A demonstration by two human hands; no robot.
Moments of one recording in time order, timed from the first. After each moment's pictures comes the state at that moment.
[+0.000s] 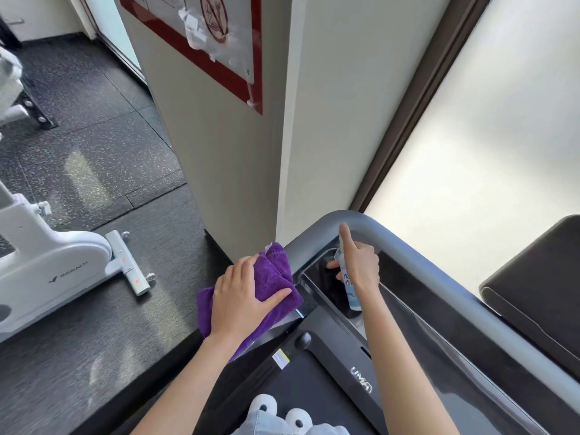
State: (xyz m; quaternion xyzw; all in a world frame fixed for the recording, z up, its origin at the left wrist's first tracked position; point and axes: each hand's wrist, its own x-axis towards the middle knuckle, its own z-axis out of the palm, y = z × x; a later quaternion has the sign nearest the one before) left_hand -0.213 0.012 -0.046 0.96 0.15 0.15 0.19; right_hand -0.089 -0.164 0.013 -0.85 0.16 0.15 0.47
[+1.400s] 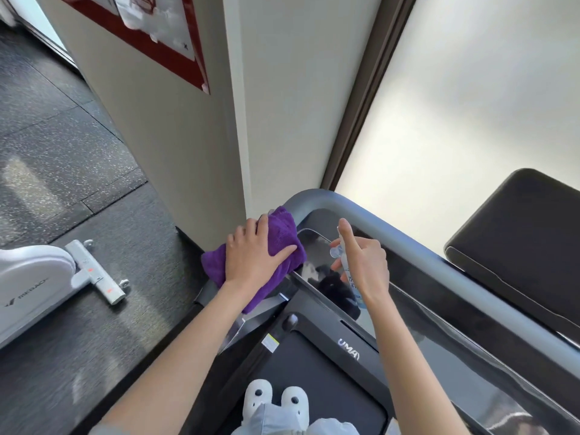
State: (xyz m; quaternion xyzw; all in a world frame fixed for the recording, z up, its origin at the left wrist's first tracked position) left_hand -0.137 -0.023 -0.034 0.99 0.08 0.05 0.09; right_hand -0.132 -0.214 0.033 -0.86 0.15 0.08 0.47
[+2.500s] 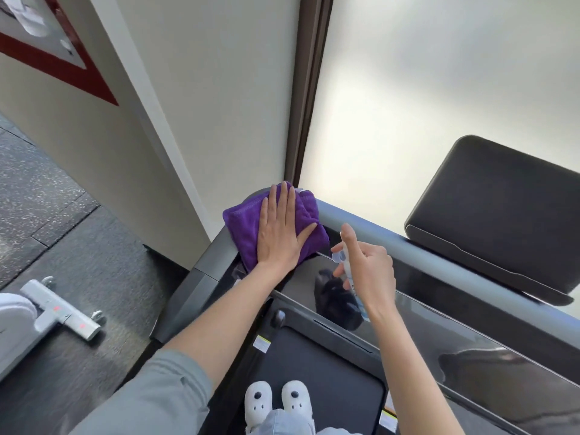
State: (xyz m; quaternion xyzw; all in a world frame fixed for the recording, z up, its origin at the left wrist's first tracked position) left_hand -0.063 -0.129 -0.050 1.00 -0.03 0.03 0.02; right_hand -0.145 -0.268 0.034 -0.84 0.24 0.03 0.49
